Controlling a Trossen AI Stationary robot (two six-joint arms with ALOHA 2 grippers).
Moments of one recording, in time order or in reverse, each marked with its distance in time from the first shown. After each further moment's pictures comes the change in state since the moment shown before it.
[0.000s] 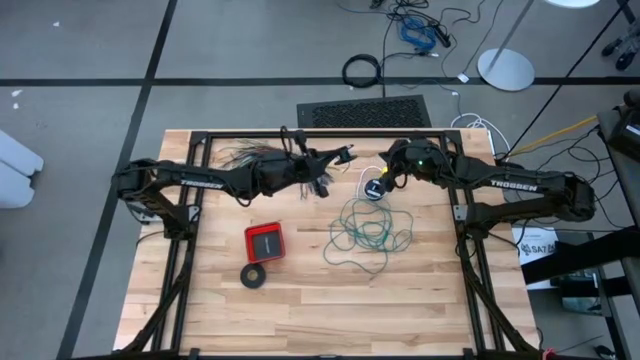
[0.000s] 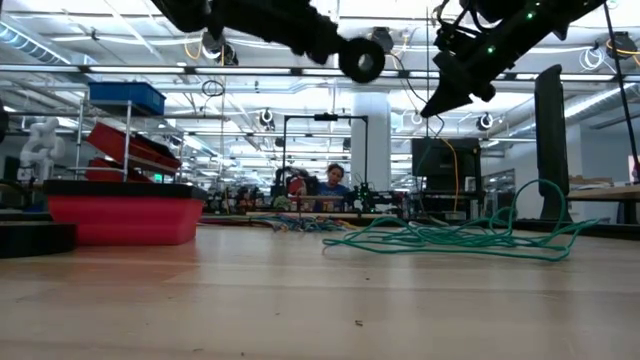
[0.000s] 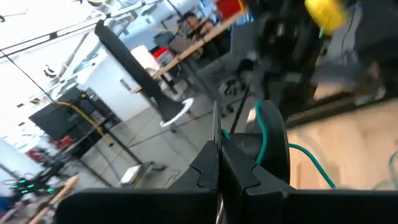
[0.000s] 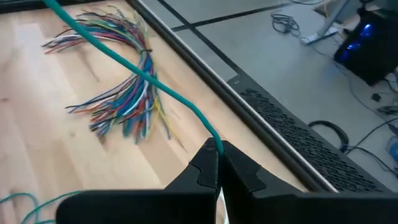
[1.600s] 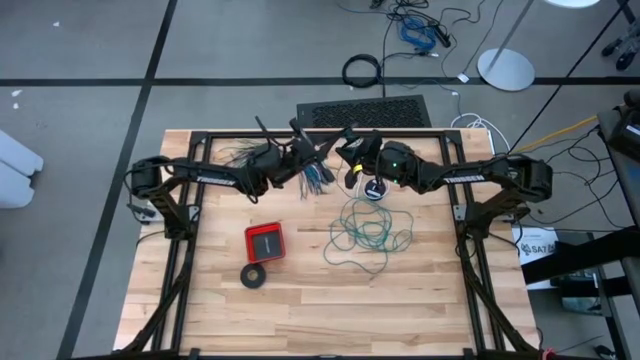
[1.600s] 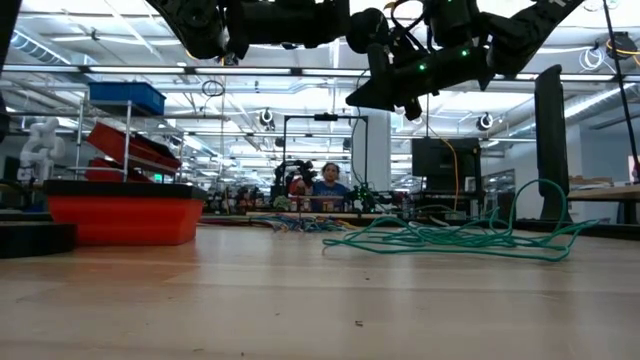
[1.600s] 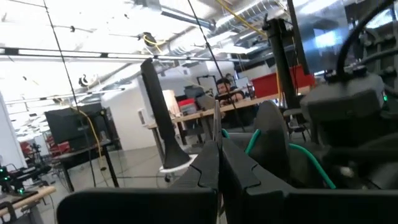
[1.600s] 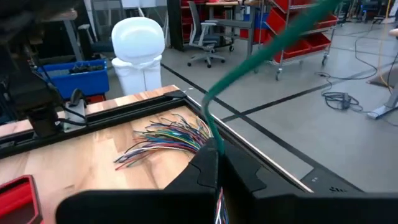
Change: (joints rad) left arm 0.062 0.114 0.000 0.451 0.059 -0.248; right arm 0.024 0.423 0.000 0.849 -0.166 0.047
